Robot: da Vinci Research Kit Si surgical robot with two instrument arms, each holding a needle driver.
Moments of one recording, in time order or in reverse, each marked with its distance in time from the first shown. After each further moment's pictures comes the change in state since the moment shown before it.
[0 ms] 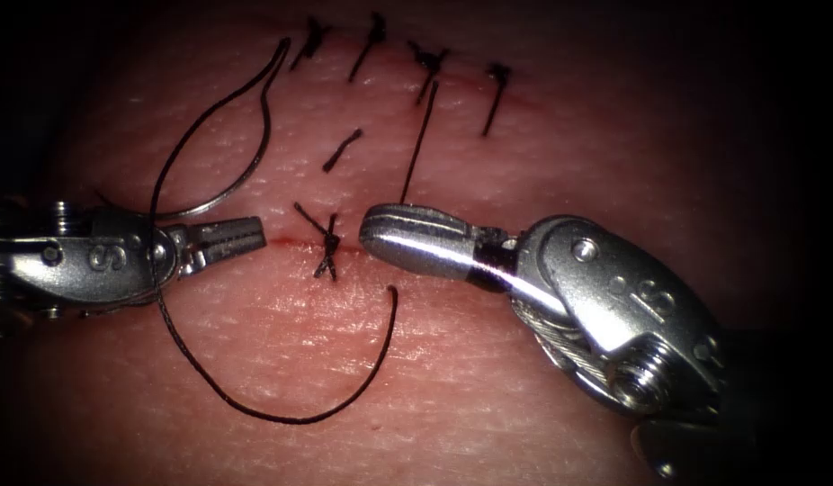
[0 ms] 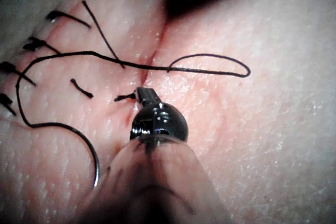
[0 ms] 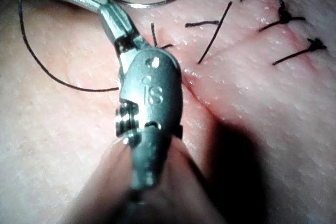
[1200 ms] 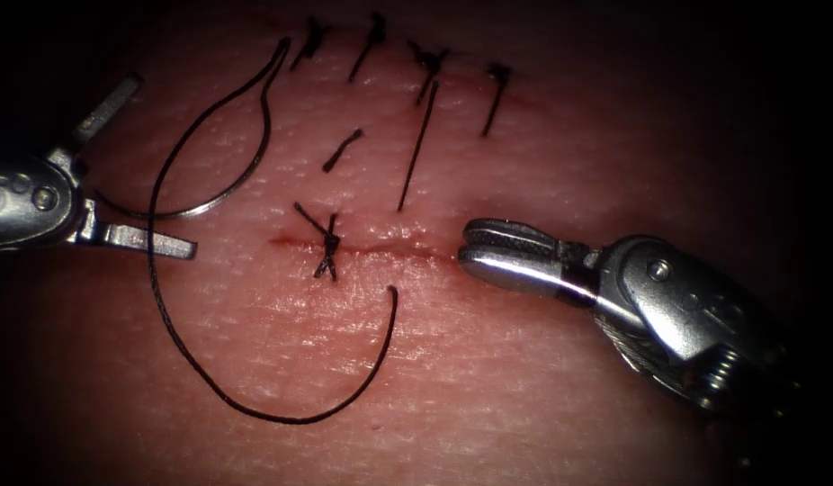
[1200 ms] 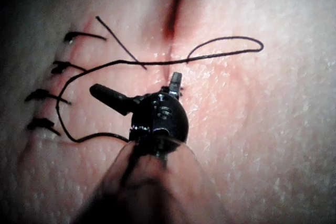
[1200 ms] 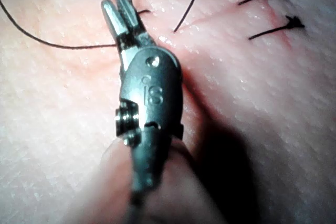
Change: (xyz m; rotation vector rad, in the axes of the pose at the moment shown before) right arm -0.003 0.002 -0.004 -0.056 -0.050 -0.047; left arm 0.004 -0.006 -0.004 0.141 0.176 0.168
